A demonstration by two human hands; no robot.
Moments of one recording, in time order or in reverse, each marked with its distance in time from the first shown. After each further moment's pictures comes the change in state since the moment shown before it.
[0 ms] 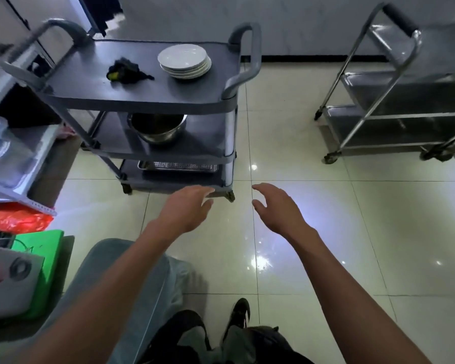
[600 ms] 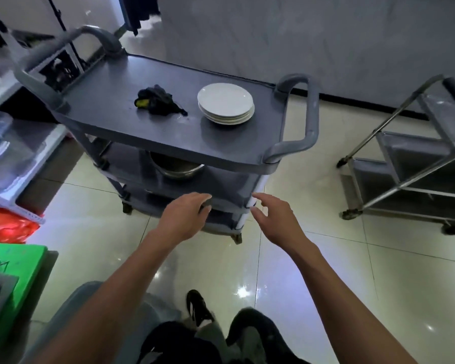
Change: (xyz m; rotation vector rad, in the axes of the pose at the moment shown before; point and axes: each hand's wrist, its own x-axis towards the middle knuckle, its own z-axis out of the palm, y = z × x) left_hand 0.191 -0.152 -0.049 -0.247 0.121 -0.164; right_hand 0.254 -0.096 -0.021 0.141 0.022 -0.098
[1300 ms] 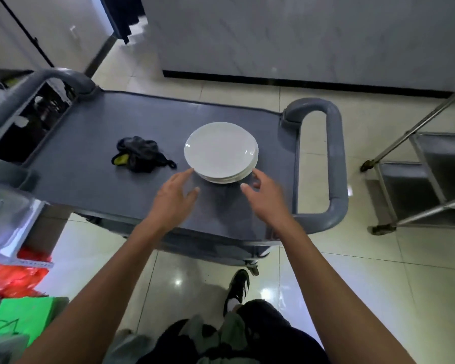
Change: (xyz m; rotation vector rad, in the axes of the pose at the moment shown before) left_hand 0.276 -0.033 -0.074 -0.199 0.088 -0.122; right_hand 0.297 -0.016 -0.028 0.341 0.064 0.165
